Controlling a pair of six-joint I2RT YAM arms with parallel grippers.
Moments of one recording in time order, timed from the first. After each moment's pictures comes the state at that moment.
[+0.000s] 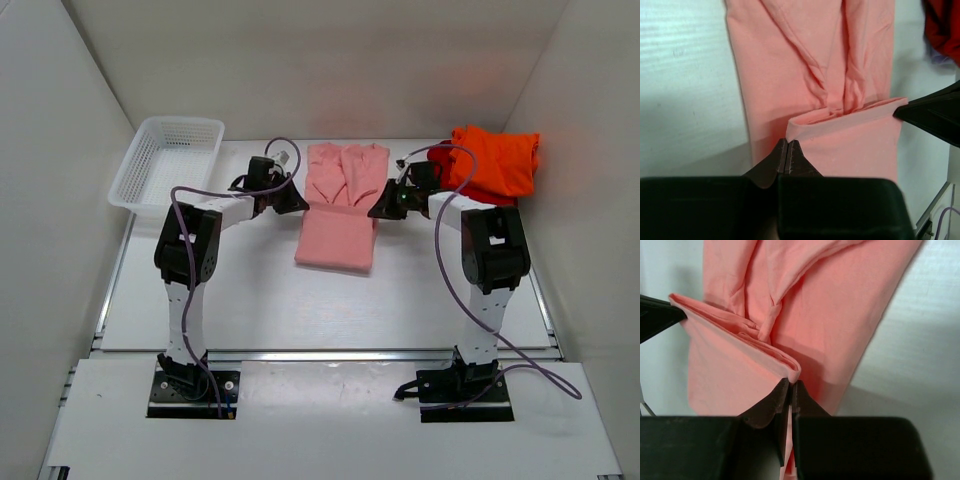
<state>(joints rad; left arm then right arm) -0.32 2.12 1.41 0.02 0.41 -0.54 0.16 2.00 1.28 -0.08 -0.52 0.44</state>
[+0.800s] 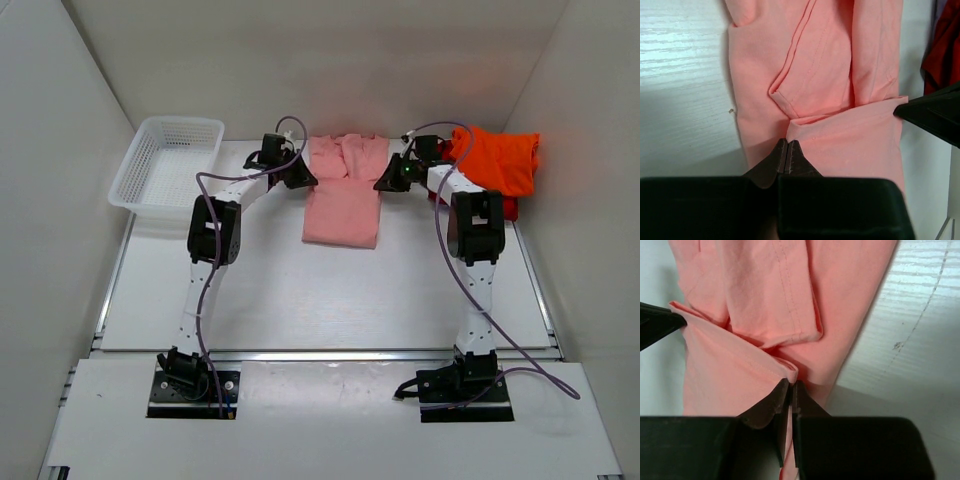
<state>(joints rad) -0.30 2.58 2.13 -0.21 0.43 -0.55 0.08 2.39 1.87 -0.28 -0.55 0.38</state>
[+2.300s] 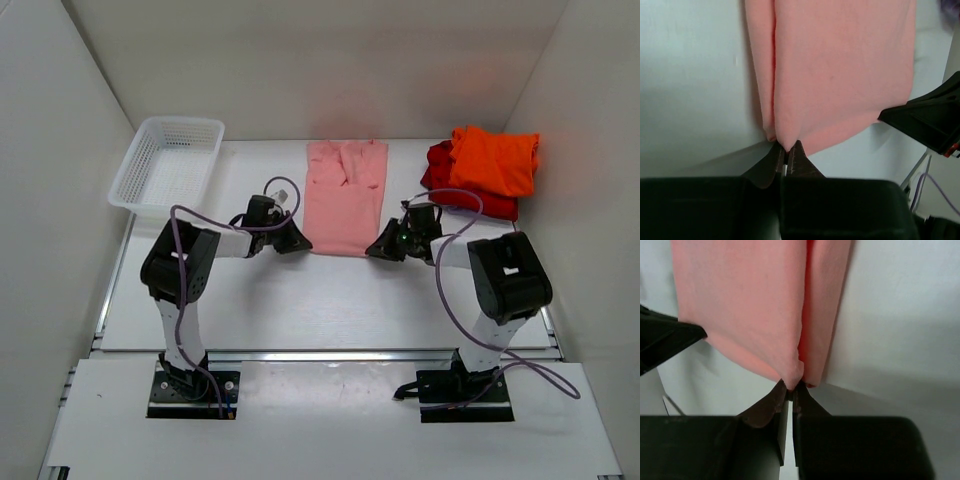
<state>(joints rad) -0.38 1.98 1.01 0.26 0.43 -0.72 0.23 1.79 0.82 0.20 -0.45 0.68</state>
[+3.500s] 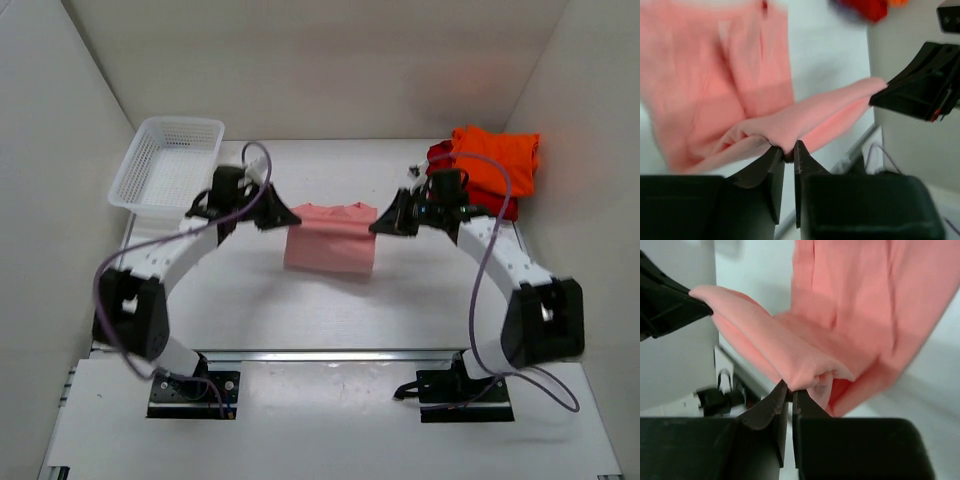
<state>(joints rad) -0.32 1.44 0.97 -0.18 0.59 -0.65 0.21 1.37 0.97 -0.36 -0.68 0.59</state>
